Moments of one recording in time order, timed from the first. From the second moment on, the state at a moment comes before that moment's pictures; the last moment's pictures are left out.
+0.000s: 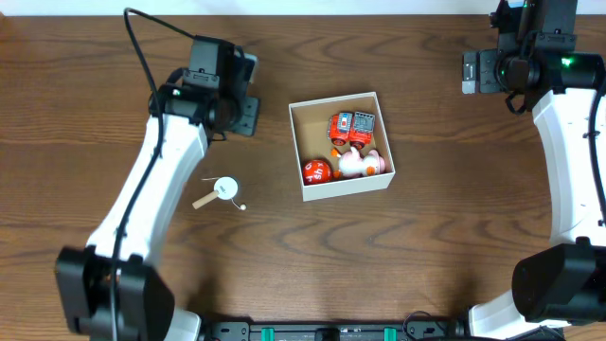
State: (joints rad) left arm -0.25 1.64 1.43 -0.81 0.07 0.02; right arm -0.06 1.73 1.71 -0.89 0.07 -0.13
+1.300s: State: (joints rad) left arm -0.61 1.86 1.44 -0.63 0.01 -0.58; right arm -0.09 1.73 1.71 -0.89 0.07 -0.13
